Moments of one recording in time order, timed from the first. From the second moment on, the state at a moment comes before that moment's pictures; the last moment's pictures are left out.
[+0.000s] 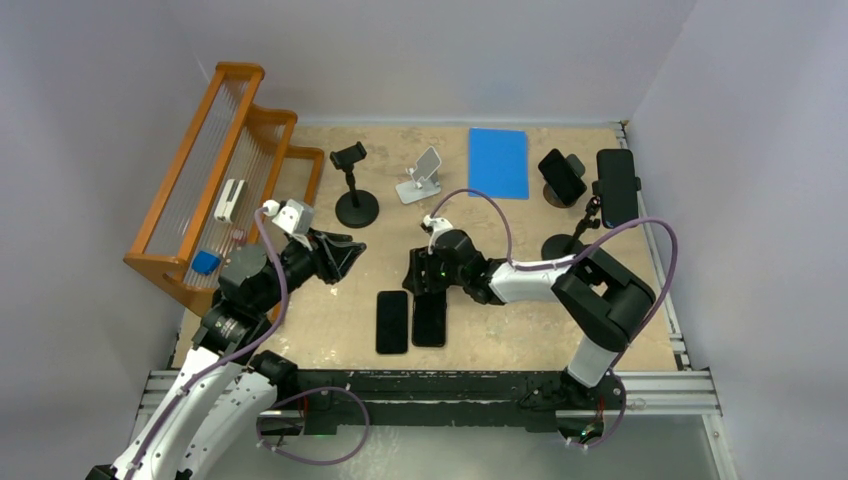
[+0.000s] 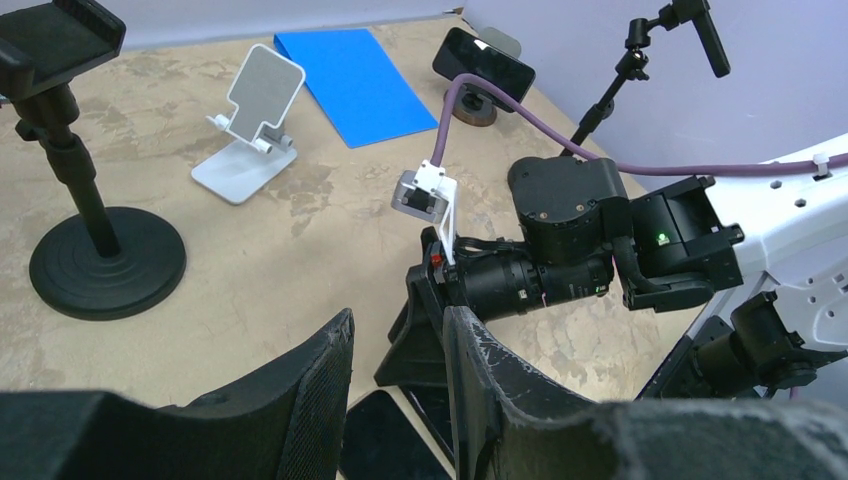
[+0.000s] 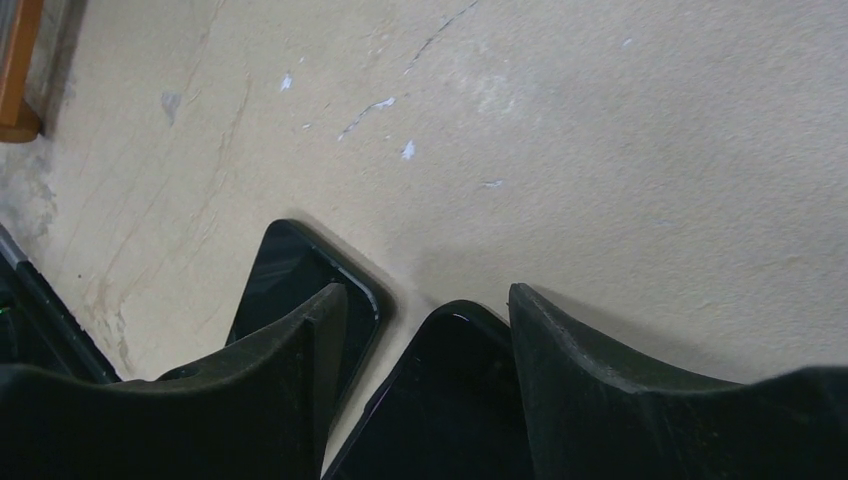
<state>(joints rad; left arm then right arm) -0.43 0.54 0.66 -0.19 0.29 -0.31 0.84 1.71 0.77 0.28 -0.11 0.55</state>
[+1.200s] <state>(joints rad) -0.43 0.55 0.66 -0.19 0.30 -0.31 0.88 1.15 0.35 0.26 -0.05 0.91</state>
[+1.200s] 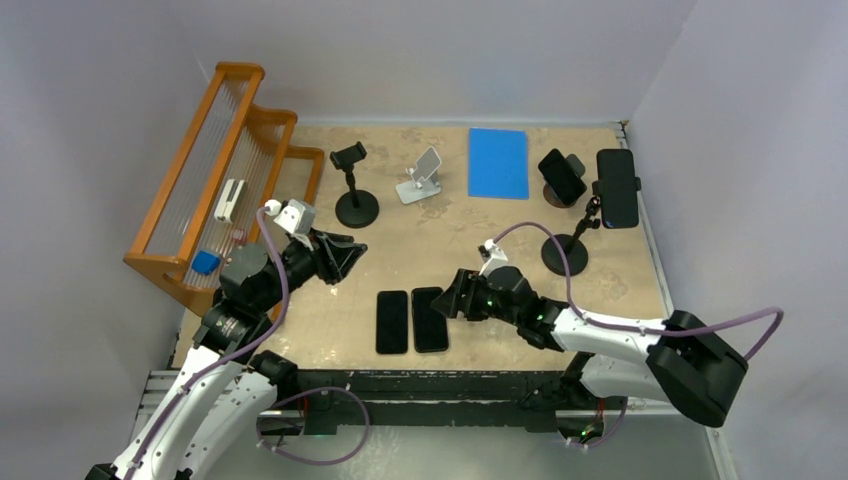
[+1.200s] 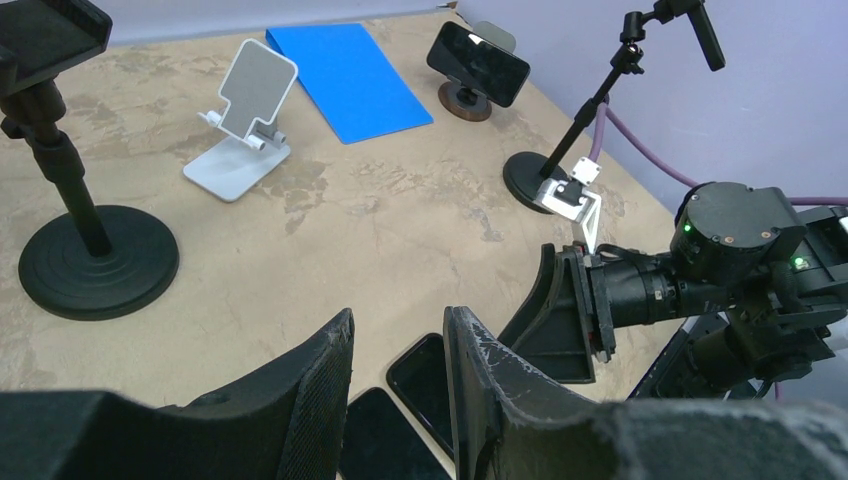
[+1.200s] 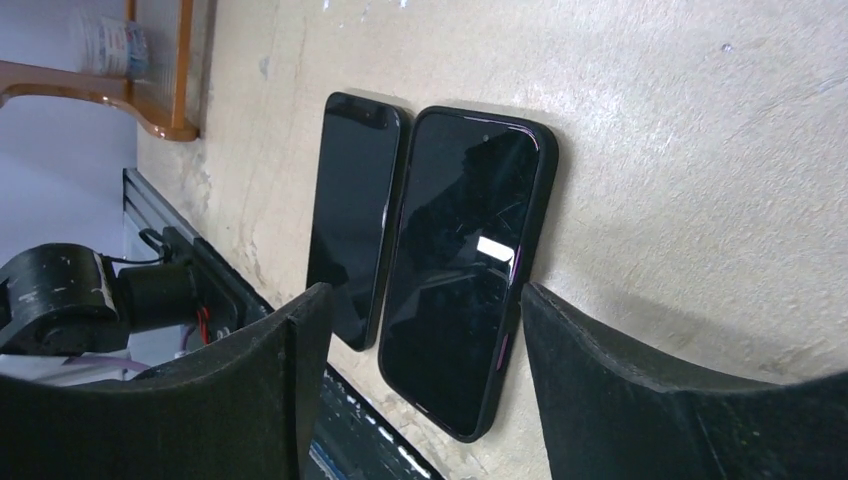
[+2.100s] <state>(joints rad) -0.43 0.55 0.66 -0.19 0.30 -0.31 0.90 1.30 0.32 0.46 -0.09 0.96</state>
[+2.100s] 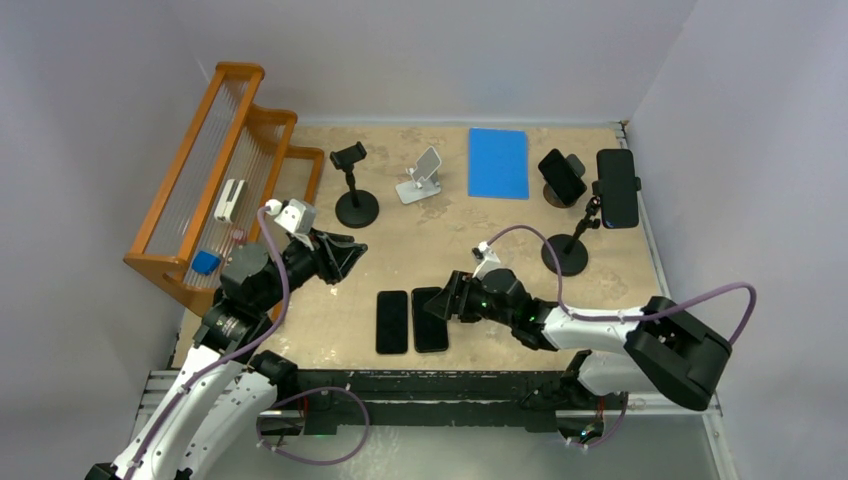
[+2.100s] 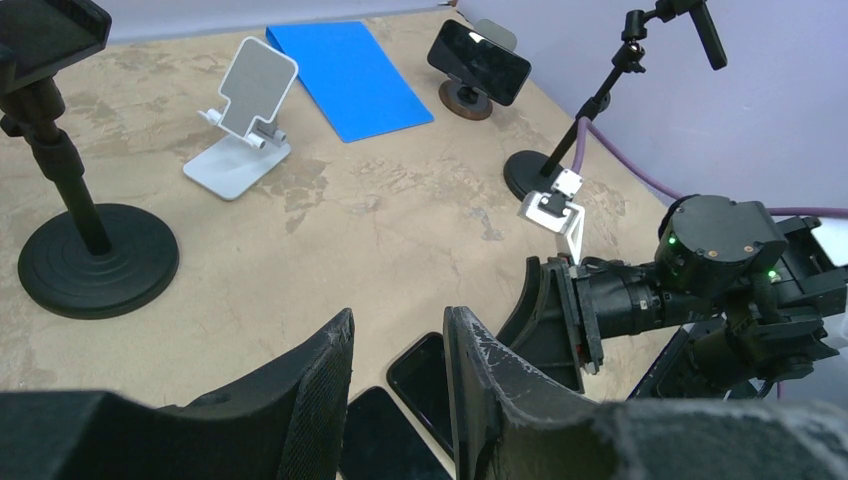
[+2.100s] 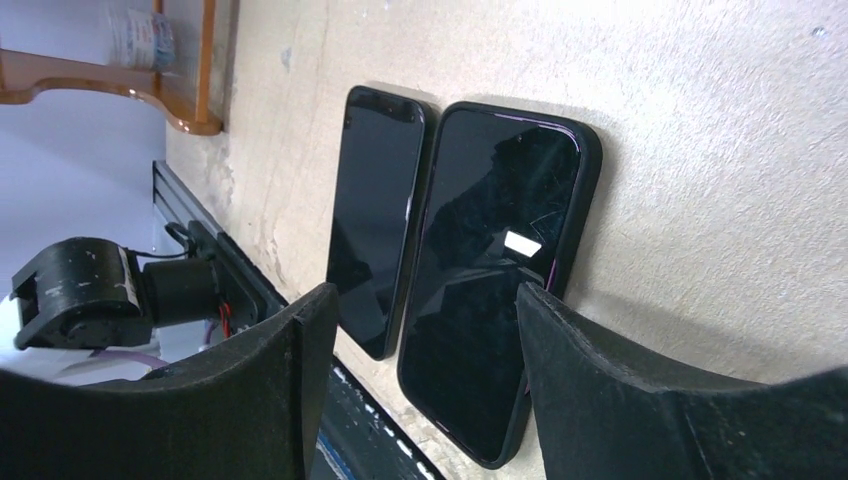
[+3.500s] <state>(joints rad) -0.43 0.55 0.66 -0.19 0.31 -0.31 1.03 1.27 0.40 0.35 0.12 0.89</state>
